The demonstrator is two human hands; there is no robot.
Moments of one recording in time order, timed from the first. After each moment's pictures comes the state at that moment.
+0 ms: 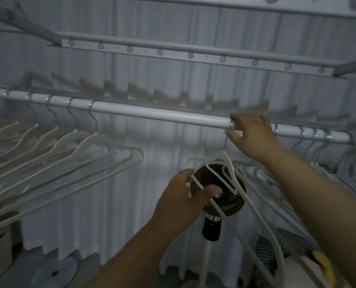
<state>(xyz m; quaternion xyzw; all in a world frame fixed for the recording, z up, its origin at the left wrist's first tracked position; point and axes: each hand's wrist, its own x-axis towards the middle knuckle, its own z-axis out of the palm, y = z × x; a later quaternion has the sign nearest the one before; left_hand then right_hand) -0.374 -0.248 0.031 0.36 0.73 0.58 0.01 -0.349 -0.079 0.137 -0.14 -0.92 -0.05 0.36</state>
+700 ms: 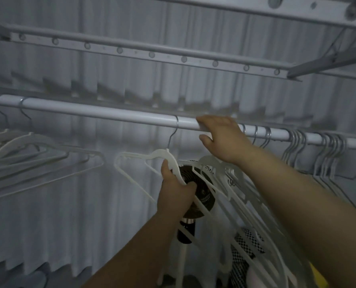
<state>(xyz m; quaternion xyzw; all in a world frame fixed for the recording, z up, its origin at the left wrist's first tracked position) -0.360 -0.122 0.029 0.25 0.68 0.69 0.05 -0.310 -0.031 0.141 -0.08 -0.95 -0.09 0.30</state>
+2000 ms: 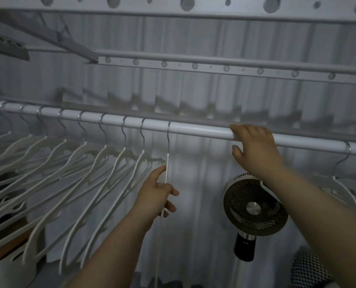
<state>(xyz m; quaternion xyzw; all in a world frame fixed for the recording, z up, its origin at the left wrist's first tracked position) -0.504 -0.355 0.040 0.20 0.69 0.69 0.07 -0.441 -0.154 0.117 -0.08 -0.88 -0.10 0.46</state>
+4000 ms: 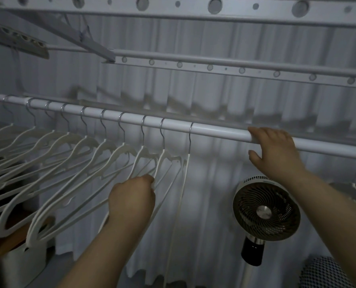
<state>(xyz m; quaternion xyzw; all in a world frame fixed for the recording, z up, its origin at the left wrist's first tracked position) -0.517 -0.415 0.030 0.16 0.92 0.23 -0.28 -0.441 -0.161 0.115 -0.08 -0.87 -0.13 0.47</state>
